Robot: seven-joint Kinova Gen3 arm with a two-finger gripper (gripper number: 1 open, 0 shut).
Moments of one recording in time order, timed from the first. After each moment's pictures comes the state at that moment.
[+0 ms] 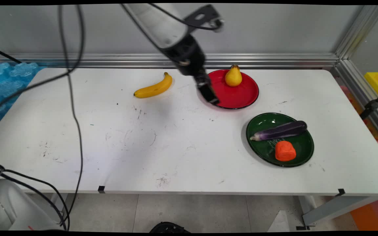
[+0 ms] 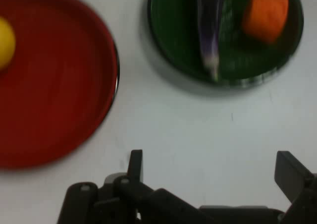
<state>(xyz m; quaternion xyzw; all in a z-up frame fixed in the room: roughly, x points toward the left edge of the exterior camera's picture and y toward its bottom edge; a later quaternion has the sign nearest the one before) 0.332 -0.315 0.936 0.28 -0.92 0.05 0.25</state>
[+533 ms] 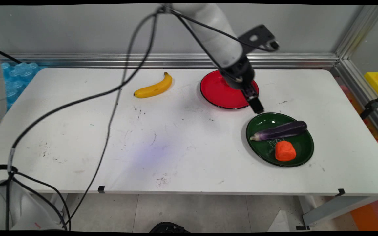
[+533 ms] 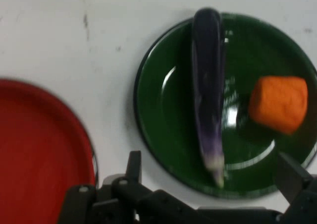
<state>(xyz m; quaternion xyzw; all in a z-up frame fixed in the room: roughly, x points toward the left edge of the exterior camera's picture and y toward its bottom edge) 0.224 -0.364 0.883 0.26 -0.92 0.07 0.28</state>
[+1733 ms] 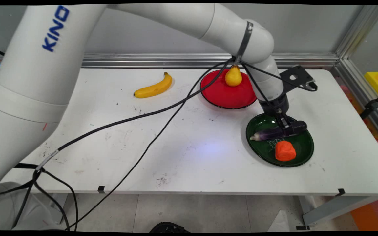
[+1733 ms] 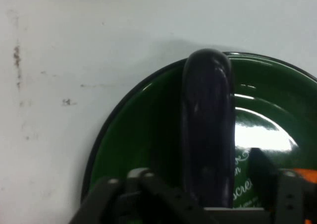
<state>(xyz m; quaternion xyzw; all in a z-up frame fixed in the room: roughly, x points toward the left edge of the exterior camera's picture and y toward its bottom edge) 0.106 -0.413 0.781 0.27 -0.93 0.05 0.26</state>
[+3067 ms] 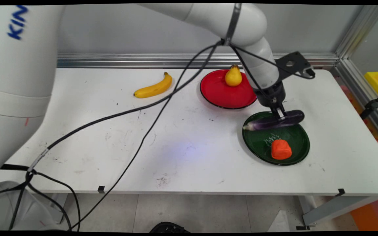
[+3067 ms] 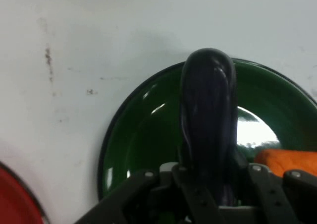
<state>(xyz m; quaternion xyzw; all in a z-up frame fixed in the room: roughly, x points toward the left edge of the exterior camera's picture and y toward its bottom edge) 0.134 -0.397 0.831 0.26 -0.93 0.06 0.26</state>
